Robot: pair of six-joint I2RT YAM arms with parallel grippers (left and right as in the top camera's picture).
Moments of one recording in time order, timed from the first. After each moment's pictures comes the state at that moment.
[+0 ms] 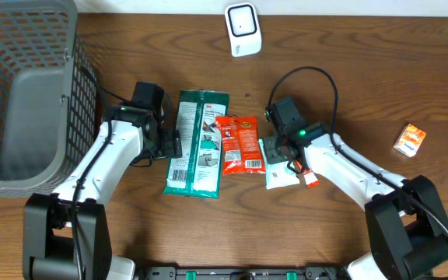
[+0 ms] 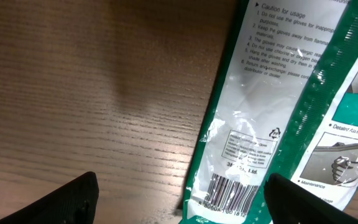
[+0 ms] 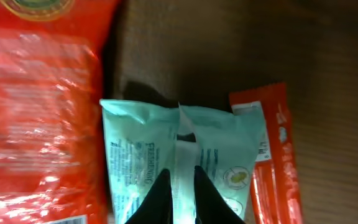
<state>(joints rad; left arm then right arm) -0.18 1.63 1.07 -0.88 0.02 -0.31 0.48 1.71 0.97 -0.49 0.06 0.26</state>
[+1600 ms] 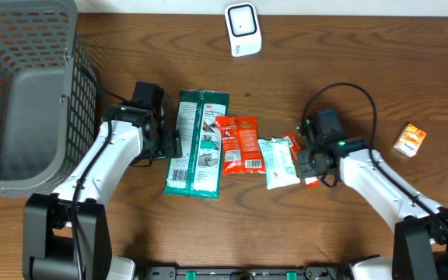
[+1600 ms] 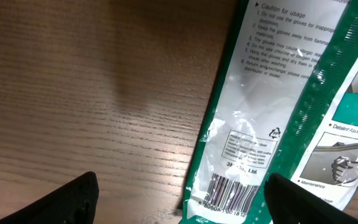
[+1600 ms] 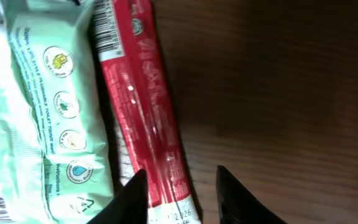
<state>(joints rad) -0.18 1.63 1.07 -0.88 0.02 -0.31 0.26 1.54 0.81 -0.59 0.03 0.07</state>
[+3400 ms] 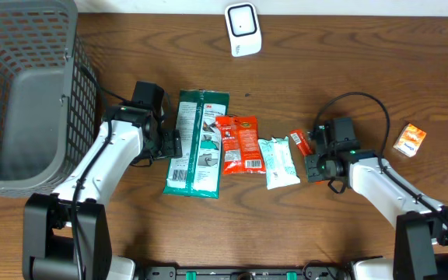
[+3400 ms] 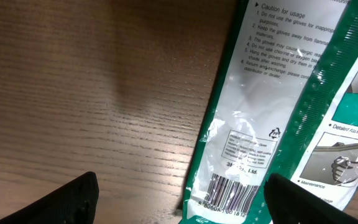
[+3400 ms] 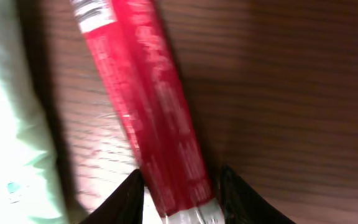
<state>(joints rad) -0.18 1.63 1.07 -0.88 0.02 -0.31 0.17 1.54 0.69 -0.43 -0.02 0.04</state>
